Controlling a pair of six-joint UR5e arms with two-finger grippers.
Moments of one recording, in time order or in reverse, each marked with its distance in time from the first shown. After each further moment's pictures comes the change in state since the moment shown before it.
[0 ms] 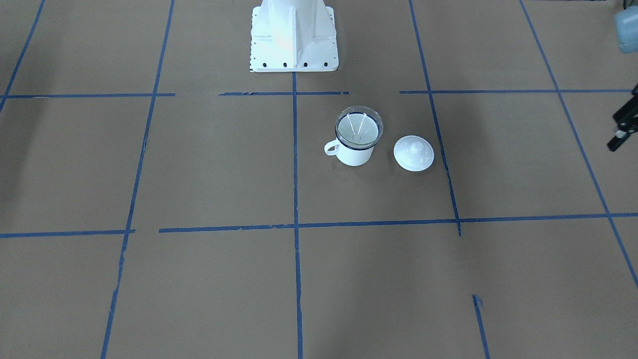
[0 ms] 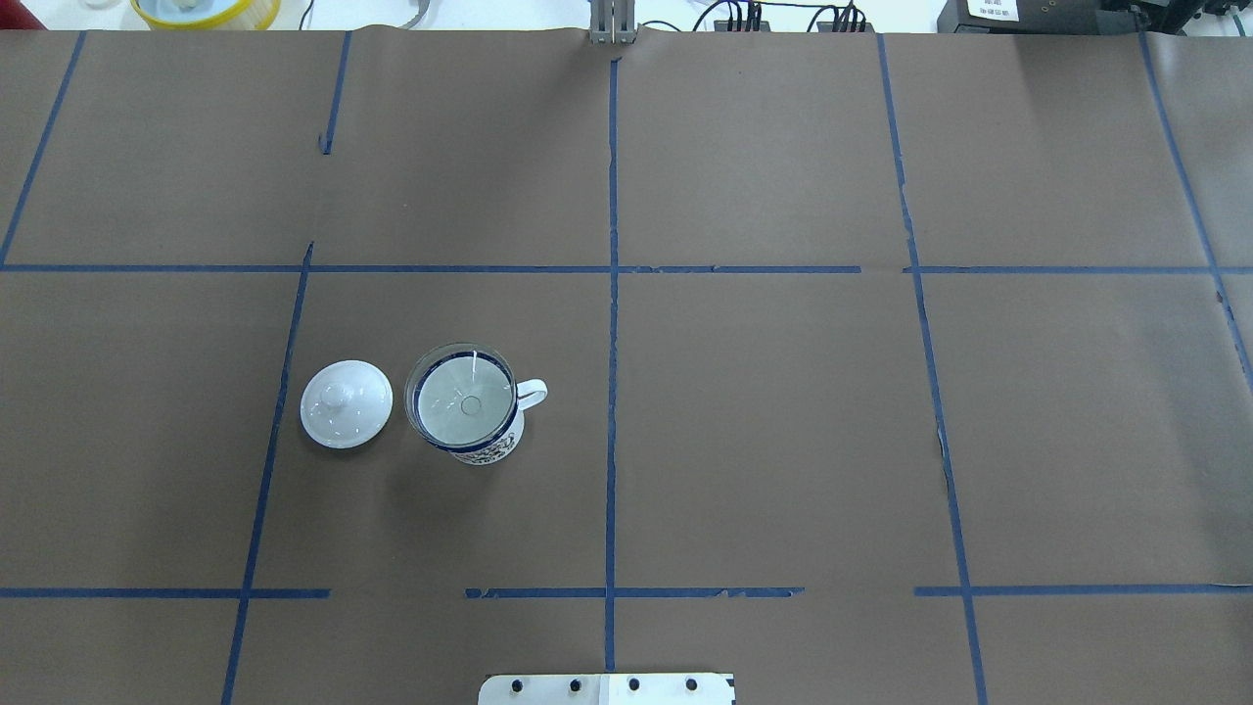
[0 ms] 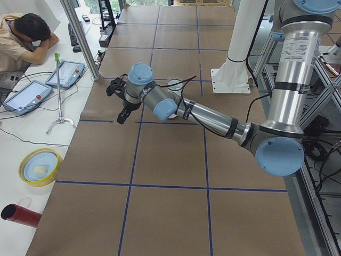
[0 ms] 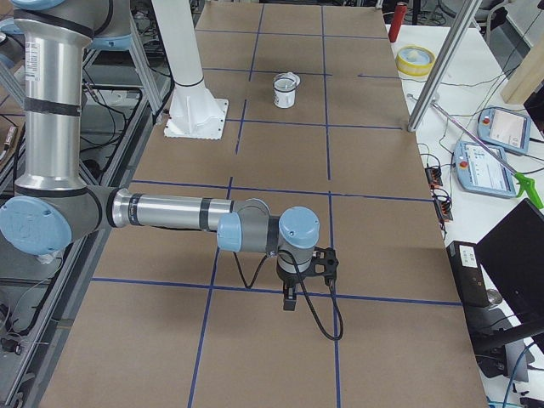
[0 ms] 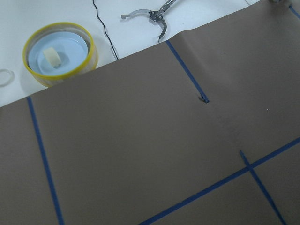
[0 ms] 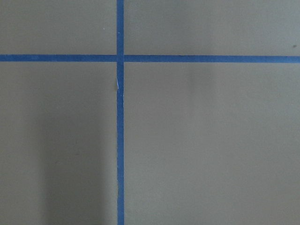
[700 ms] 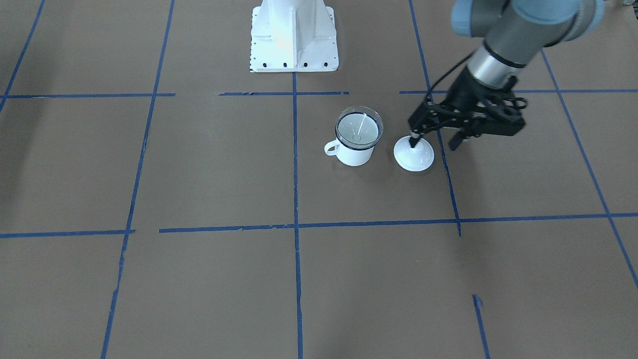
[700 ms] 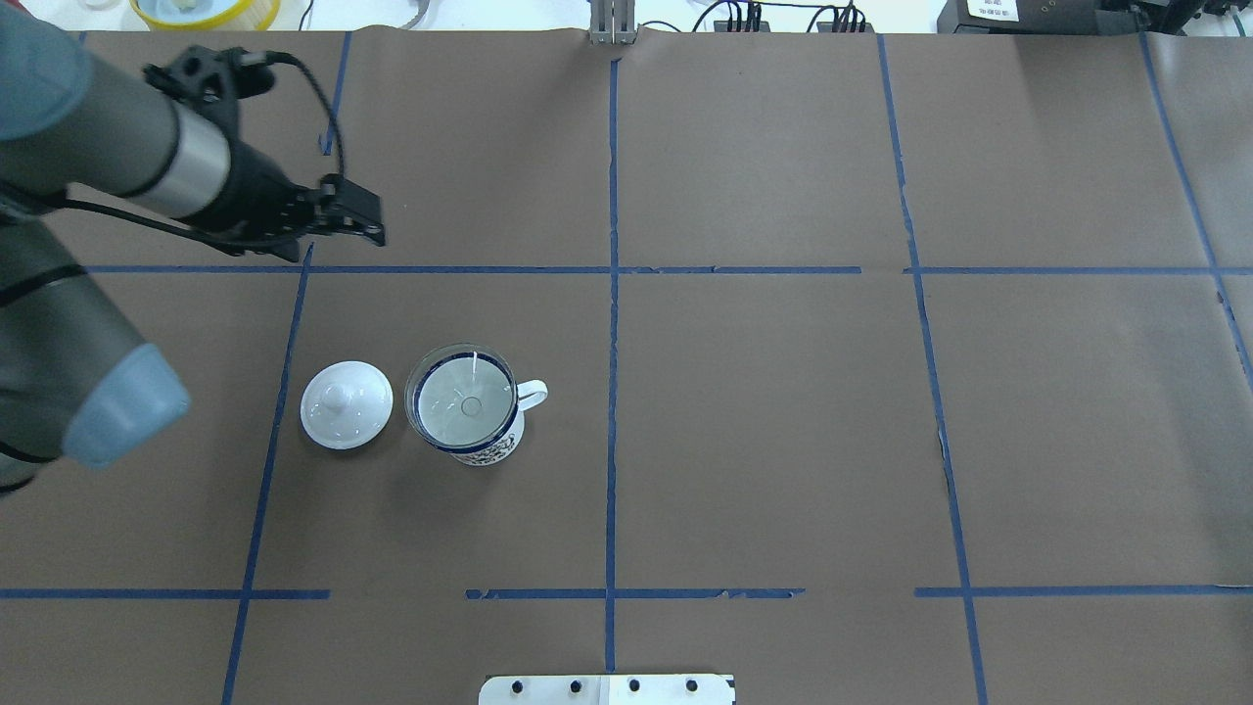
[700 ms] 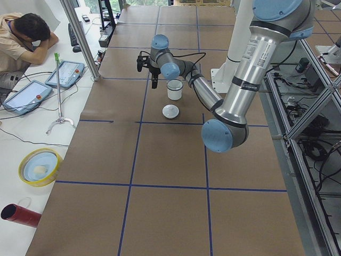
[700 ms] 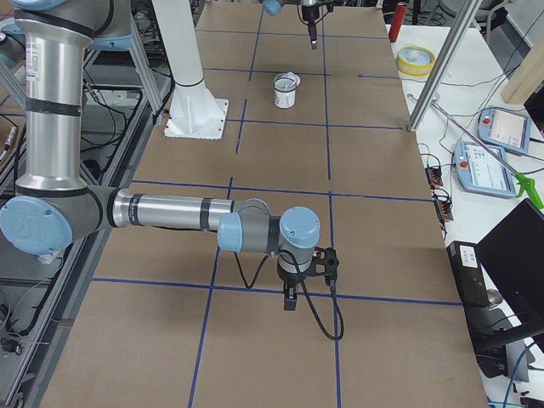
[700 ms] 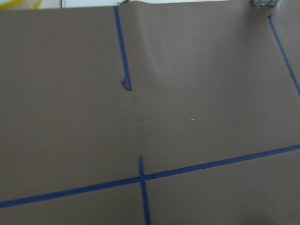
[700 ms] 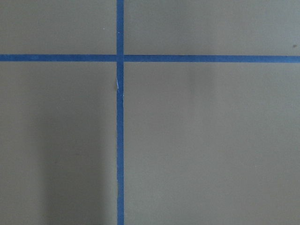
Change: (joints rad) left arm 0.510 -0.330 -0.096 0.297 0.224 -0.827; right arm 0.000 0.000 0.000 0.000 0.000 0.000
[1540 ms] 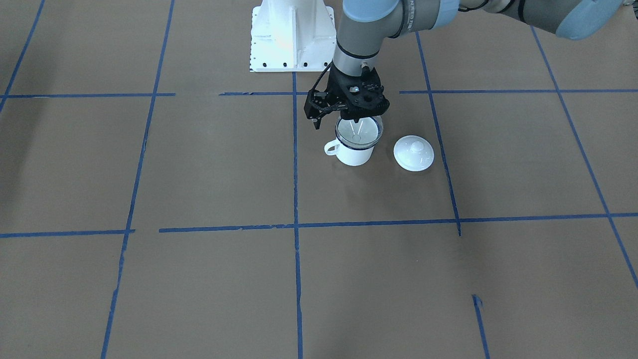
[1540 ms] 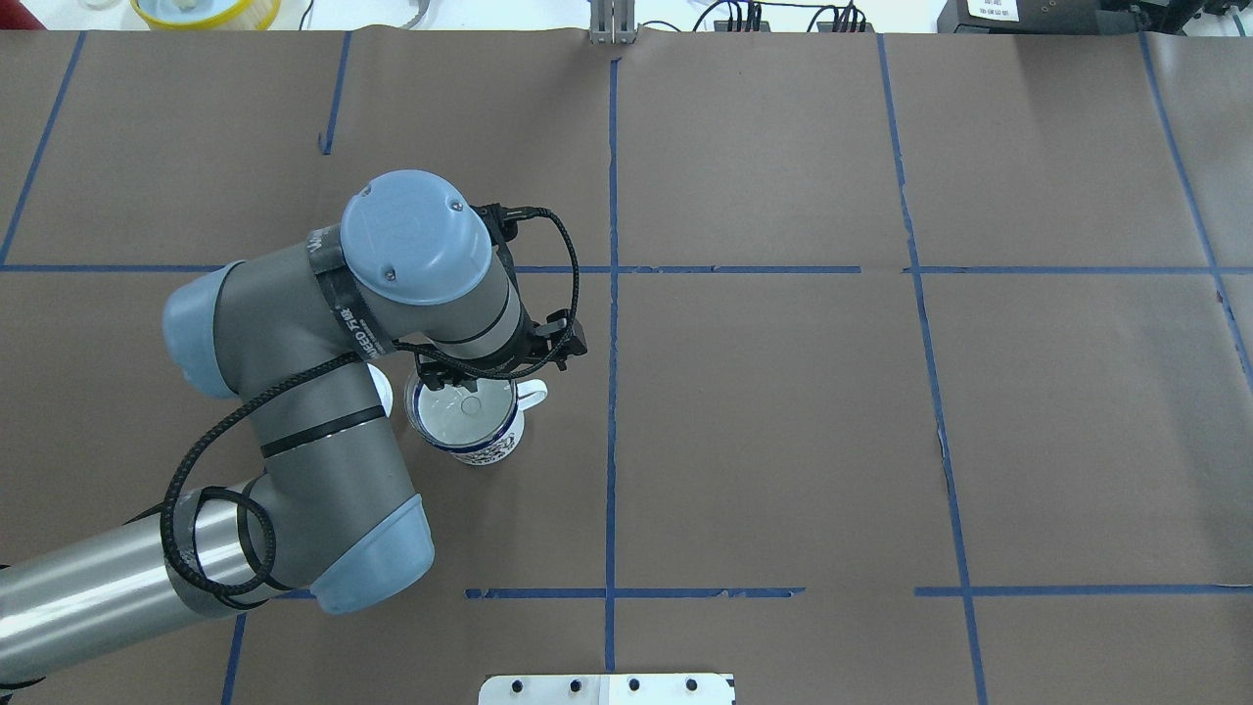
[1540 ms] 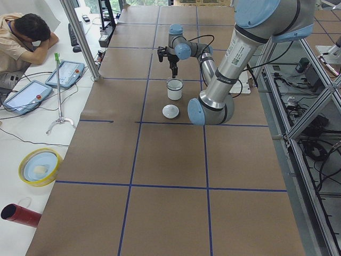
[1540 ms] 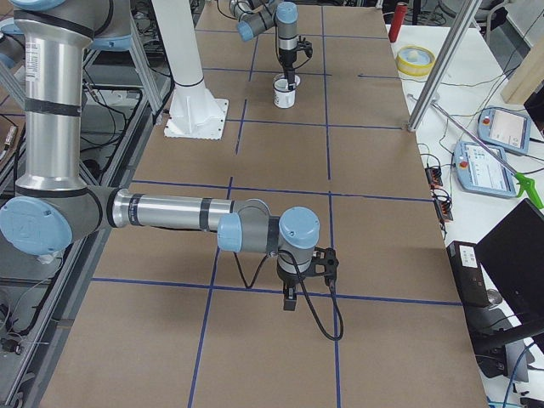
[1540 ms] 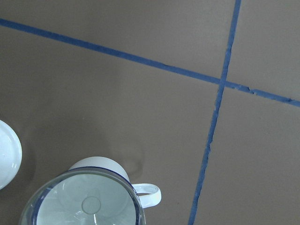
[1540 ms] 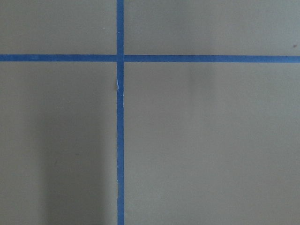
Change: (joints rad) left arm 0.278 -0.225 0.127 0.229 0.181 -0.216; right arm 0.000 0.000 0.000 0.000 0.000 0.000
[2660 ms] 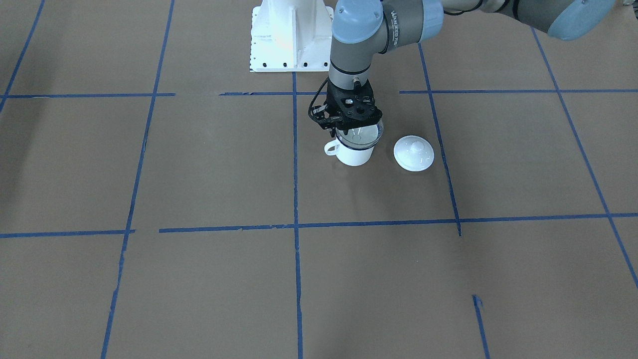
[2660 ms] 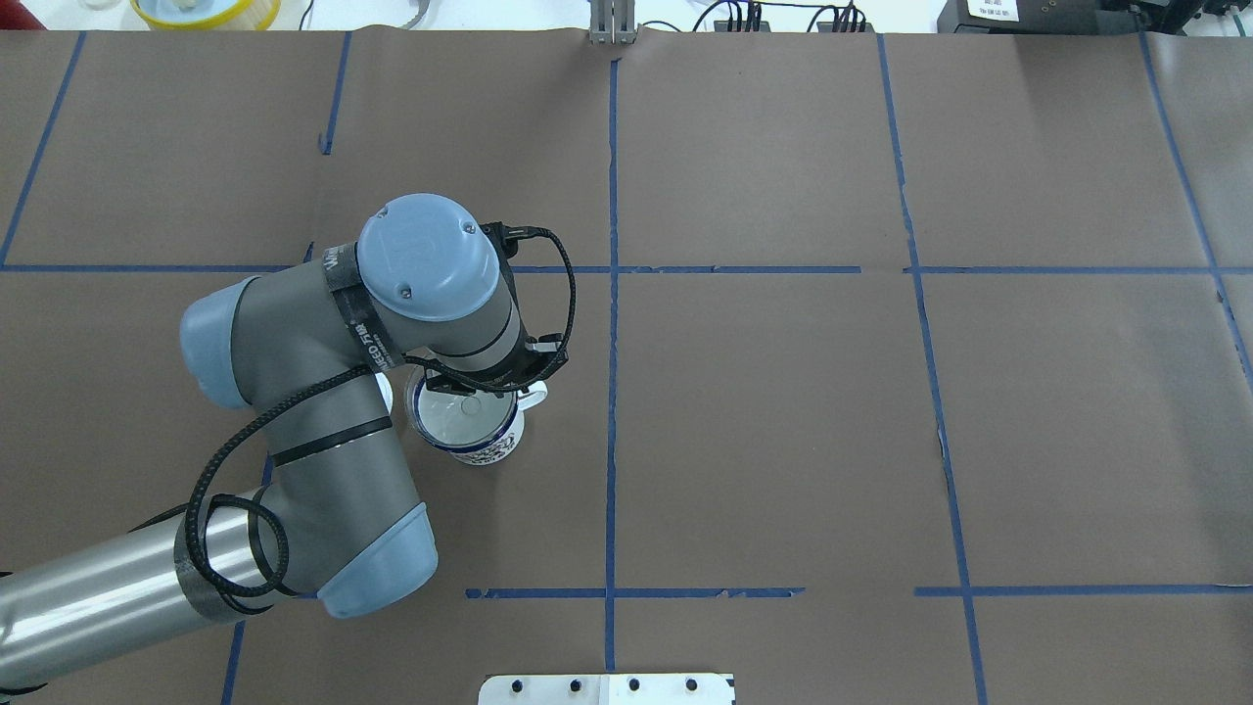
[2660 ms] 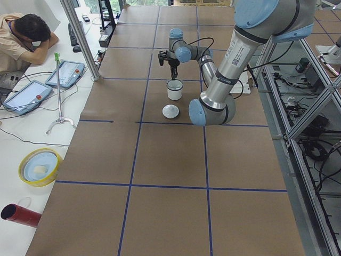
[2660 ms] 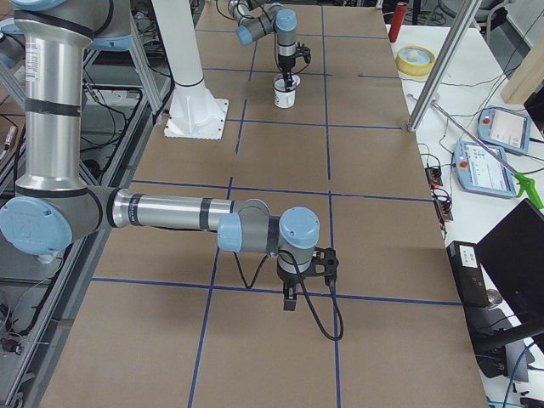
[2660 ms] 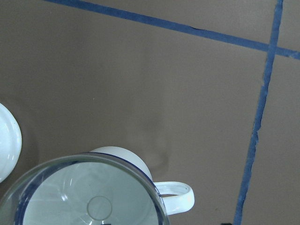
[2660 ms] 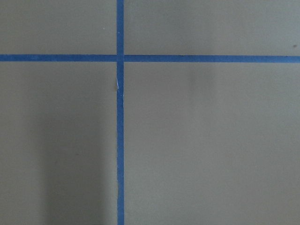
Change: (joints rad) left arm 0.010 0.008 0.017 0.005 0.007 0.022; right arm 0.000 0.000 0.000 0.000 0.000 0.000
